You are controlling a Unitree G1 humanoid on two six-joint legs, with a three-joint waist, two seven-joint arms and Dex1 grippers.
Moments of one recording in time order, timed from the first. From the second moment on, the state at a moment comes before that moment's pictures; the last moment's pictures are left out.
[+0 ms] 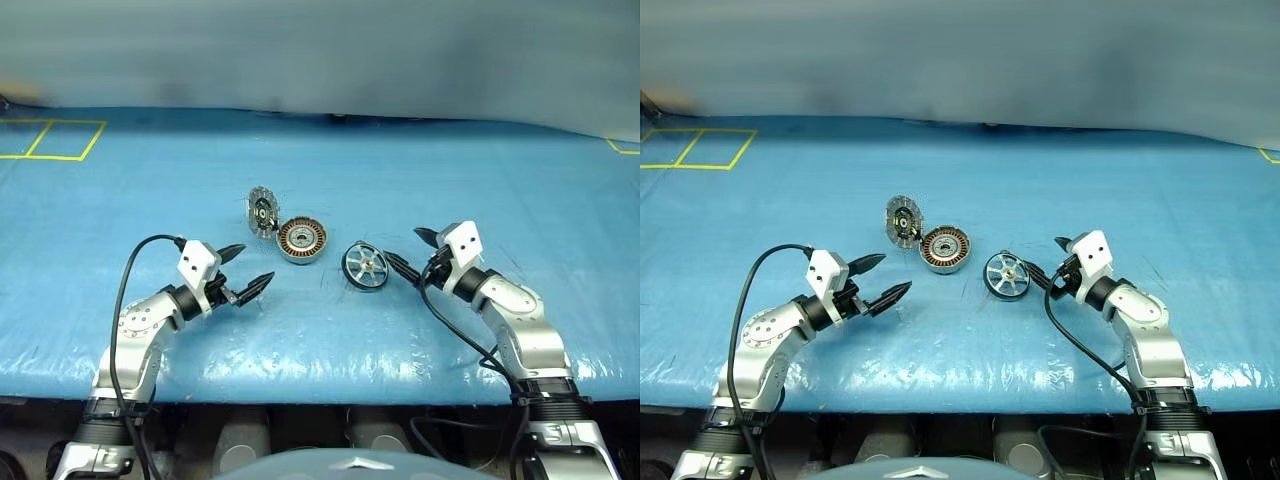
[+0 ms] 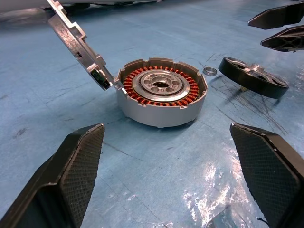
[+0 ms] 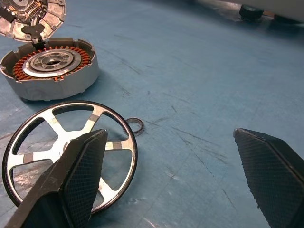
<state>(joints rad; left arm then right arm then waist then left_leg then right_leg) -0.06 0.45 0.02 -0.04 -0.32 0.13 -0.79 -0.16 -0.46 -0.07 0.06 0.25 0.17 0.68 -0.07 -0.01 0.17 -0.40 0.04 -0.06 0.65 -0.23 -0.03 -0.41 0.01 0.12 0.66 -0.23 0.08</state>
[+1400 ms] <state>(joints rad) -0.10 0.58 -0.22 -0.10 -0.31 0.29 -1.01 -0.17 -0.42 -0.05 0.10 0.24 0.11 0.63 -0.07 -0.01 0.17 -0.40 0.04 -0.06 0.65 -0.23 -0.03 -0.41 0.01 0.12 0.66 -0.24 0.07</state>
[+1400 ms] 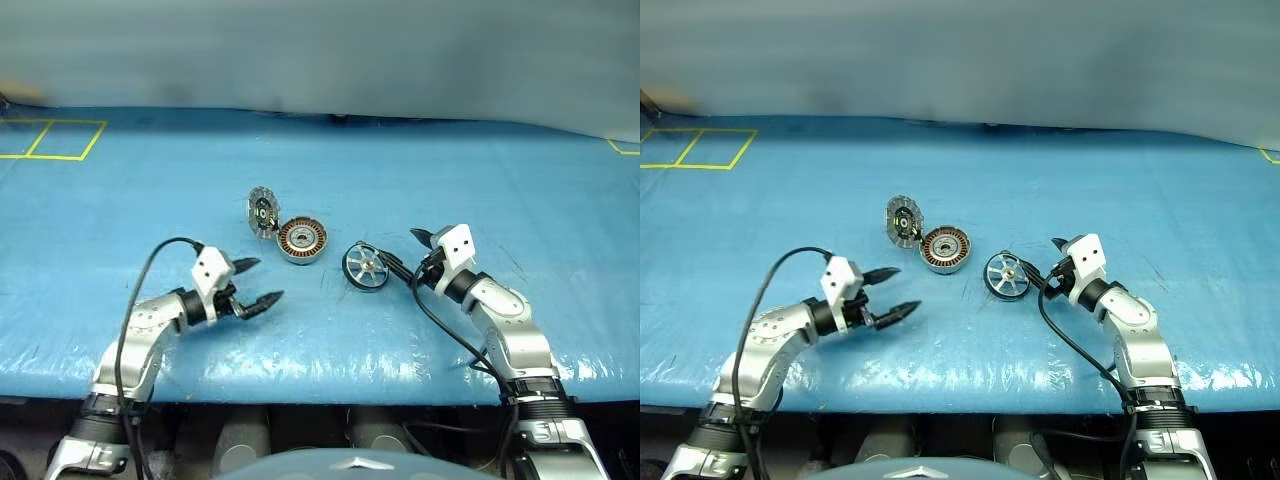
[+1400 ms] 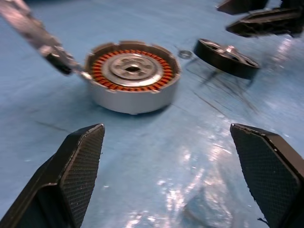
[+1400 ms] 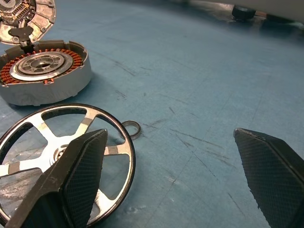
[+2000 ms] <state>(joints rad) -1.07 0.56 -0.63 0.59 0.17 -0.18 -1.44 -0.13 -0.39 -0.05 0.06 0.24 0.10 0.60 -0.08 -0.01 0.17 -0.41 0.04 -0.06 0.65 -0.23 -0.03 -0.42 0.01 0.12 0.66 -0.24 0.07</state>
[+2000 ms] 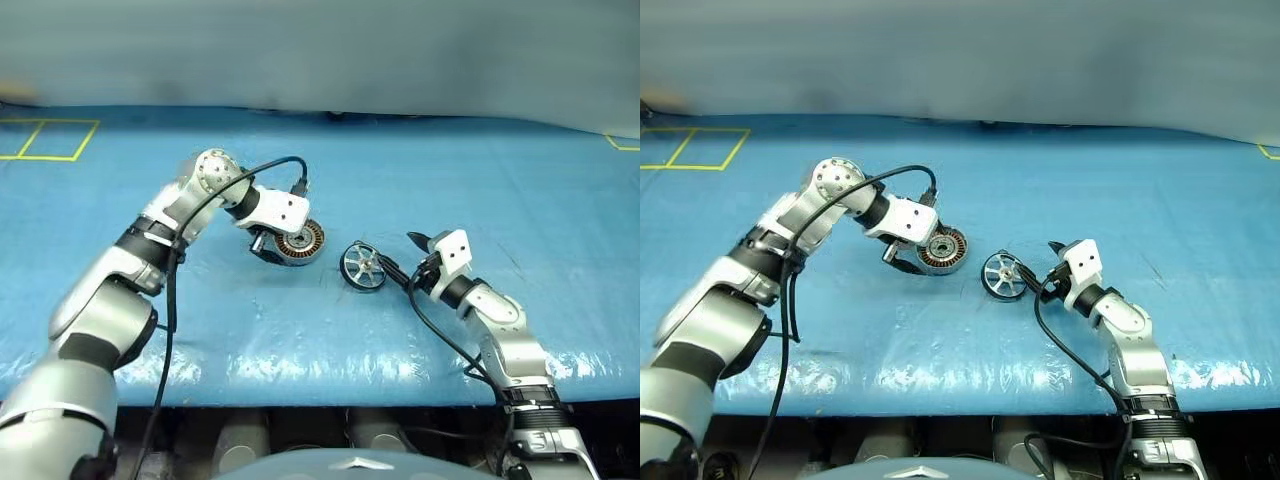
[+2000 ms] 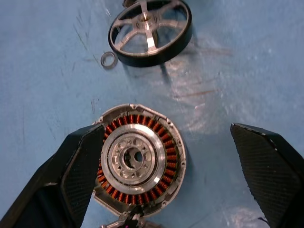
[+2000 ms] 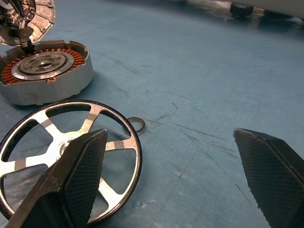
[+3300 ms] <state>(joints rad) -1.18 0.36 -0.64 1.07 0.45 -0.56 -1.35 -0.01 -0.39 -0.08 -0.04 0.24 0.10 0.52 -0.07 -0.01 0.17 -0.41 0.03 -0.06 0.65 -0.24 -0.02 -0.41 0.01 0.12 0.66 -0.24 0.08</state>
